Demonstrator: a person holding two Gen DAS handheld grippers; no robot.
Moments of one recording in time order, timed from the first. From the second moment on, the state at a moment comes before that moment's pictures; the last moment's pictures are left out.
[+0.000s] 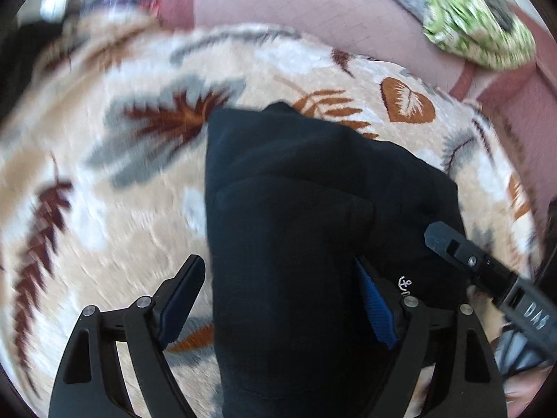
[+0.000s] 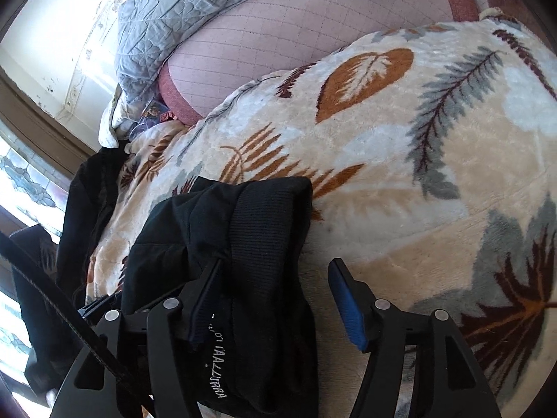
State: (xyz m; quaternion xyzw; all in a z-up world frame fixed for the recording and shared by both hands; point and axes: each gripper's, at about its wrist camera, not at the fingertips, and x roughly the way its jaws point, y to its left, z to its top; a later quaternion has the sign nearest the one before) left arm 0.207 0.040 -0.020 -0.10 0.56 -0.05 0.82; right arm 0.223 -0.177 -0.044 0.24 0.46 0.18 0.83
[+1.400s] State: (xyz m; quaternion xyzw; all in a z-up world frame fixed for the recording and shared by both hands) left arm 0.007 0.074 0.174 0.01 0.21 0.20 0.96; right arm 0.165 -0.164 0.006 0.12 0.36 0.14 0.92
